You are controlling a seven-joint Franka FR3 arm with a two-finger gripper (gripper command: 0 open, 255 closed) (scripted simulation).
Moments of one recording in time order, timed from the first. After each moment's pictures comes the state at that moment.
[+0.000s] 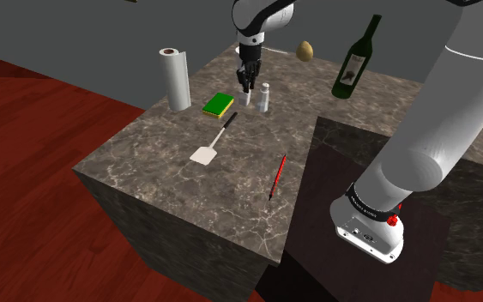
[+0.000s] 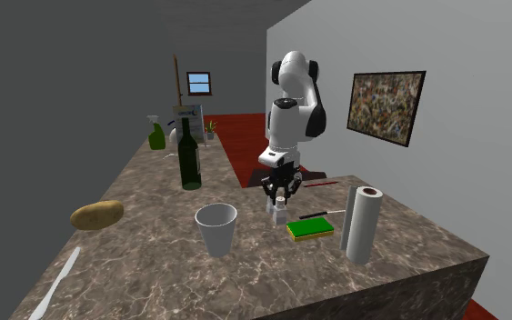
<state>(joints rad) 0.03 0.13 -0.10 -2.06 -0.01 2.10 -0.29</state>
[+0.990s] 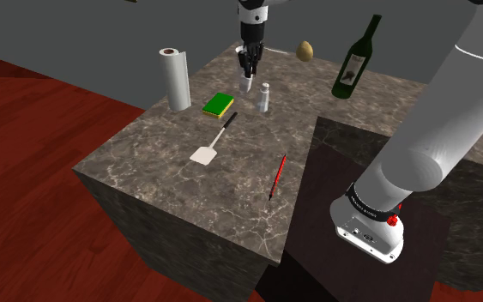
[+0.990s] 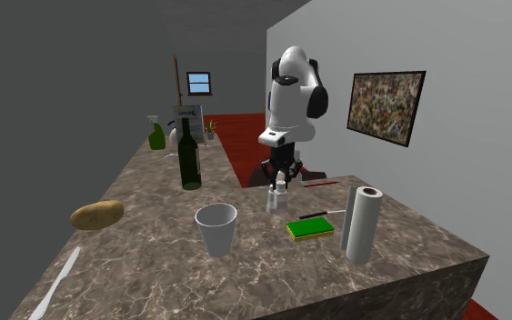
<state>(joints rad) 0.03 0.07 -0.10 -1.97 -0.02 1.96 -0.29</state>
